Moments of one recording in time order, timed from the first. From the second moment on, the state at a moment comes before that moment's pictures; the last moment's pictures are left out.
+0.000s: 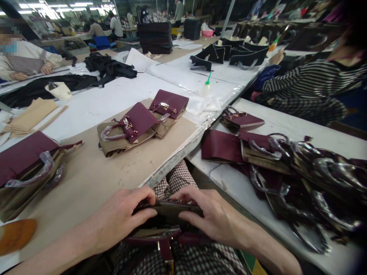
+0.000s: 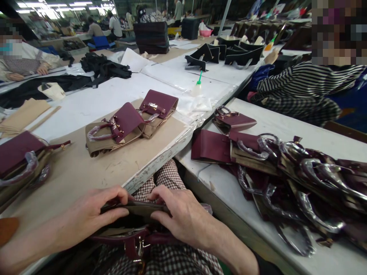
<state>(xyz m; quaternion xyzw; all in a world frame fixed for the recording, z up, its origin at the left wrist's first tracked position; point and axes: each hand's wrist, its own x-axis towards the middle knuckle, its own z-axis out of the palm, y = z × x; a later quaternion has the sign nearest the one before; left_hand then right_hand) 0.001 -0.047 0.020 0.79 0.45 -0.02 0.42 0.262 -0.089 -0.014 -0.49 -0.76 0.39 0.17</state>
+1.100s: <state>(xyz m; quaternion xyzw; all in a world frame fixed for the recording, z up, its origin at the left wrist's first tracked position) 0.002 -0.041 0.011 0.84 0.40 0.02 0.37 0.271 -0.086 -0.040 -0.40 -0.82 0.28 0.29</state>
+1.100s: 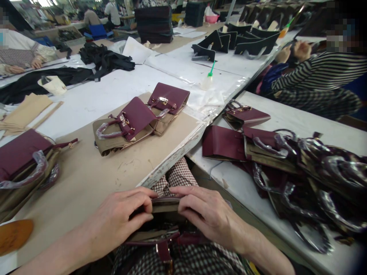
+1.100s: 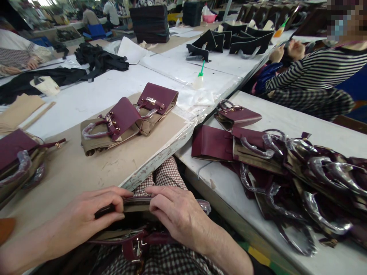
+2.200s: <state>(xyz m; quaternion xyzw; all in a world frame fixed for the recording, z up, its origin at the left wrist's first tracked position) 0.010 -0.013 0.011 0.76 0.49 0.02 0.42 0.268 -0.063 -0.063 -0.43 -0.80 0.26 0.32</state>
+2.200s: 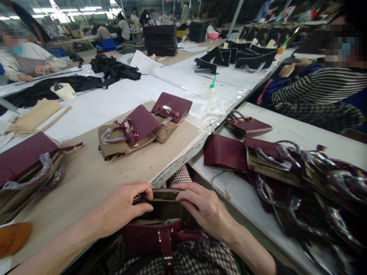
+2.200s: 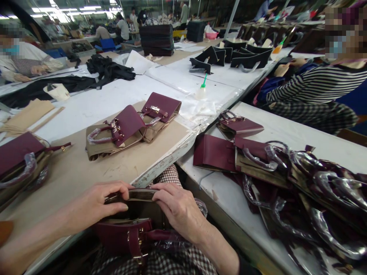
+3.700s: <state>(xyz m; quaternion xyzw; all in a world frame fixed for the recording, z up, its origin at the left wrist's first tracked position) 0.044 -0.019 0.001 0.90 0.33 0.04 0.28 0.272 -0.086 -0.066 -0.43 -0.79 0.25 0.36</state>
